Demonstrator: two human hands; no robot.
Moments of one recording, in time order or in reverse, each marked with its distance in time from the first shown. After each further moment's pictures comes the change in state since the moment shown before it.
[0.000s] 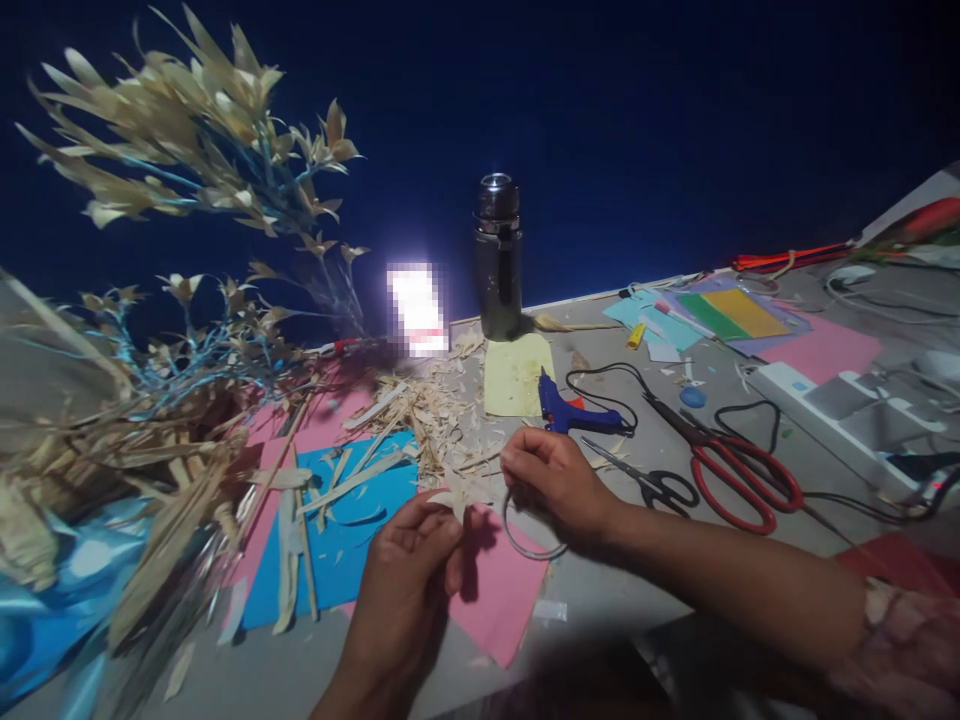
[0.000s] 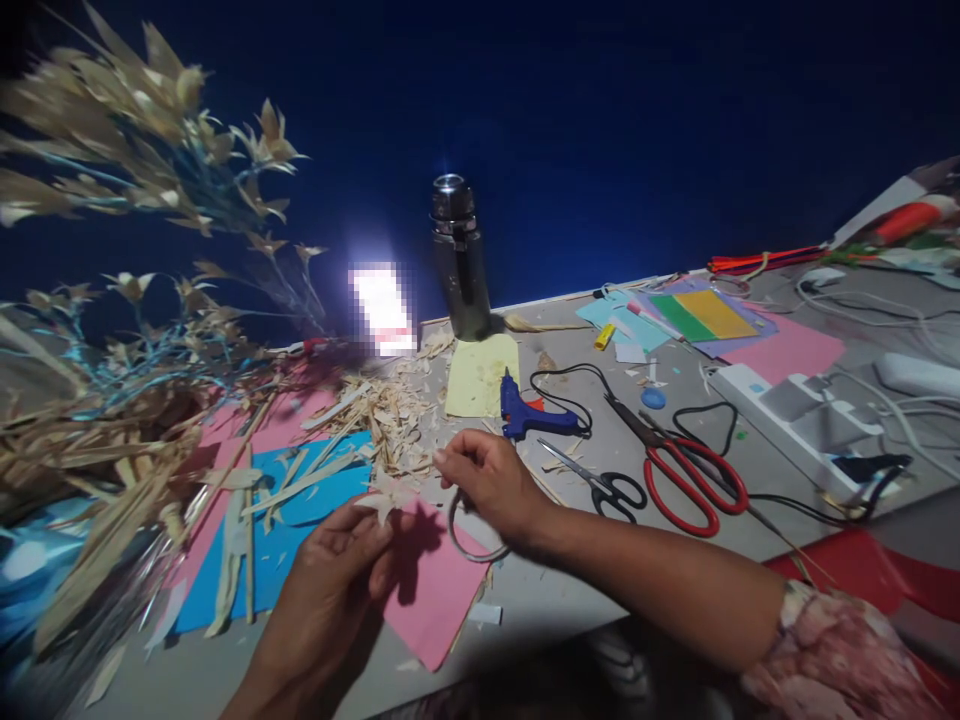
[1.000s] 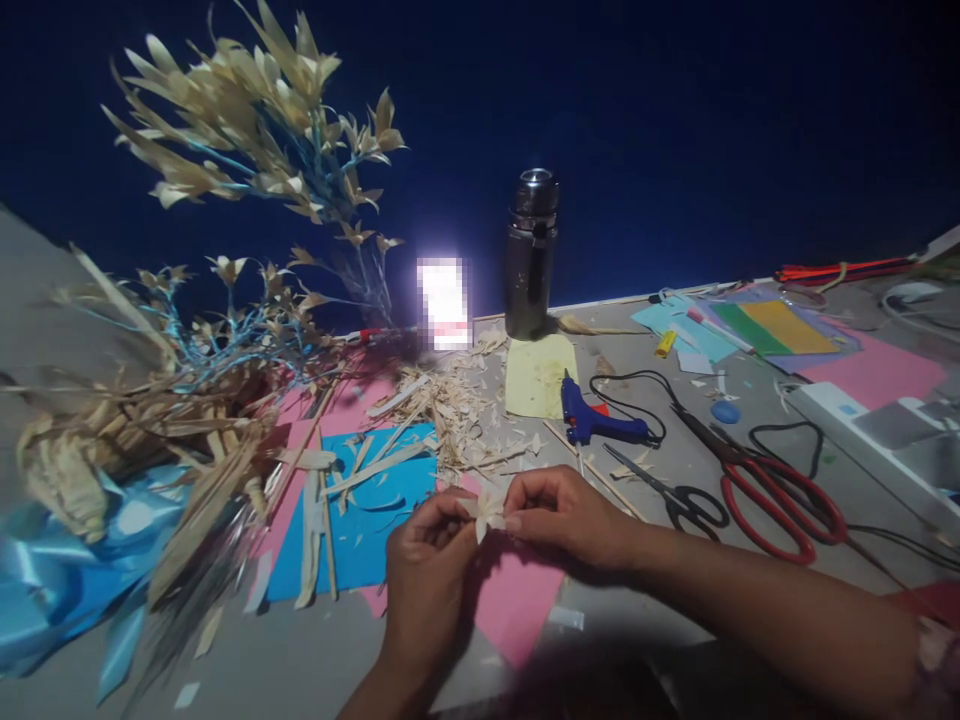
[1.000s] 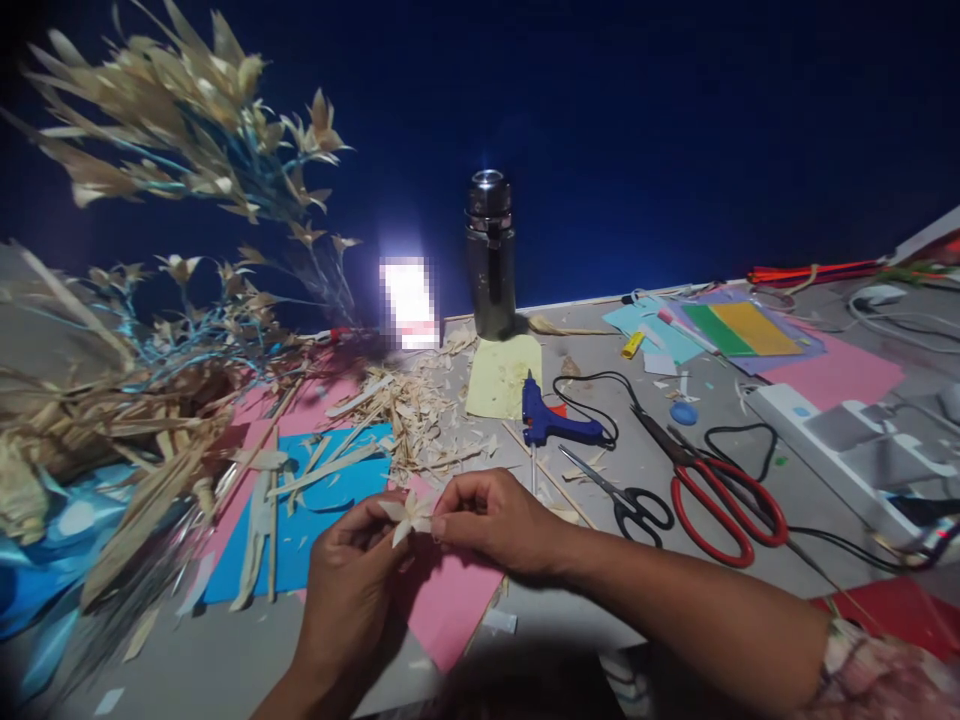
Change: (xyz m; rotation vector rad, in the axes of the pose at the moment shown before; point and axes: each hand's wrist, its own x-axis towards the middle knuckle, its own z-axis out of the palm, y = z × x) left_hand -0.001 -0.008 0.005 0.110 0.167 0.175; right_hand -0.010 0.000 0.009 -0.023 -0.292 0.220
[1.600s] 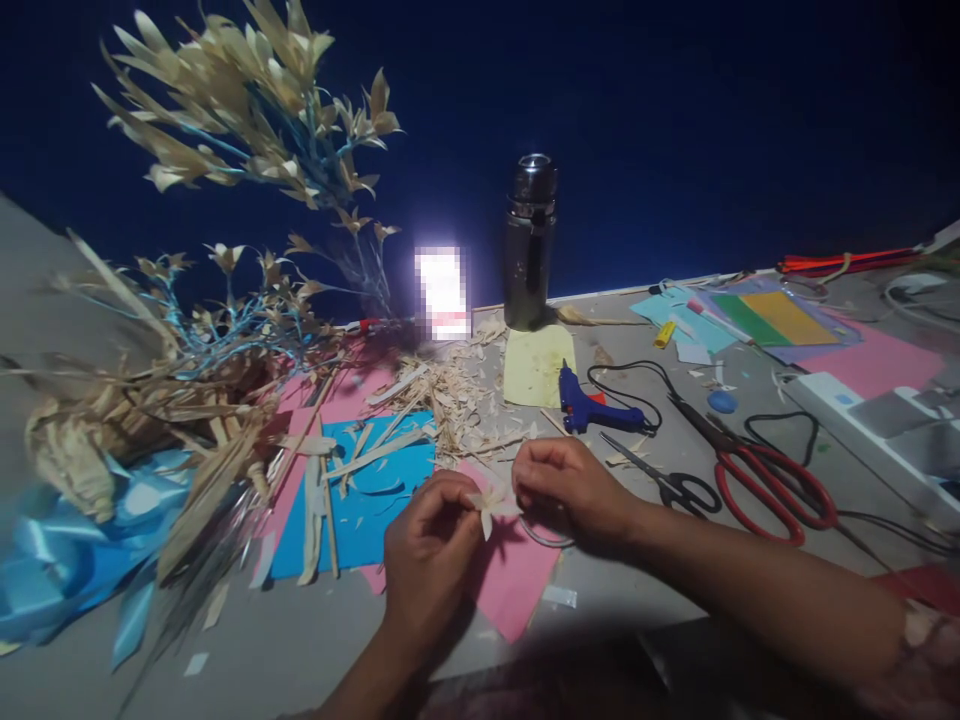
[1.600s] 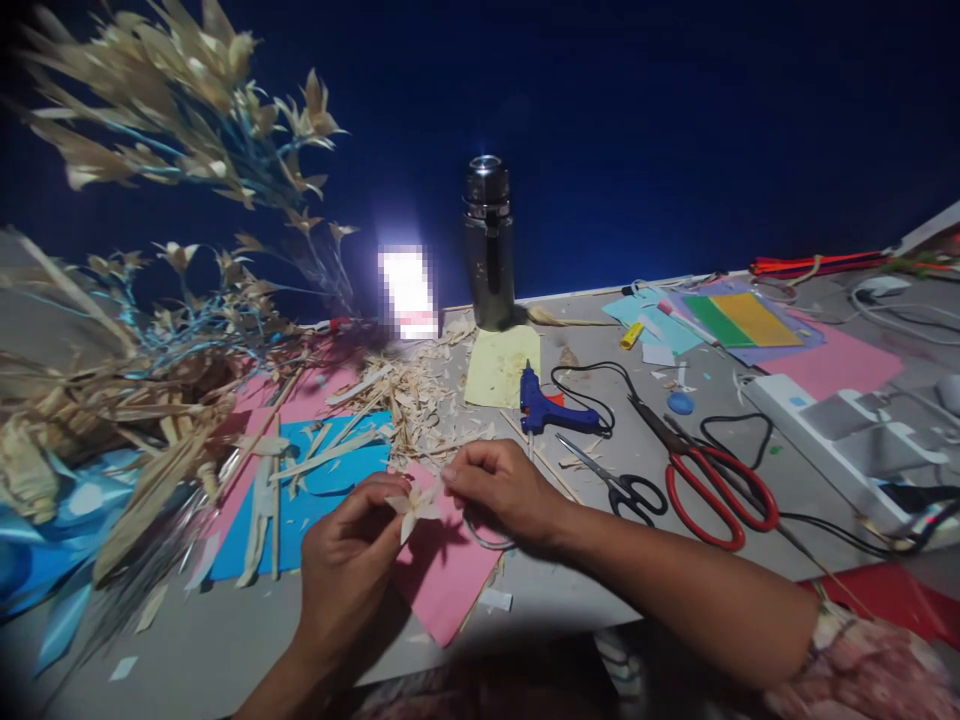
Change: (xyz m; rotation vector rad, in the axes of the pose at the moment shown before) left_hand 0.000 0.005 -0.002 0.366 -0.069 0.447; right_hand 0.000 0.003 -0.009 0.027 0.065 -0.132
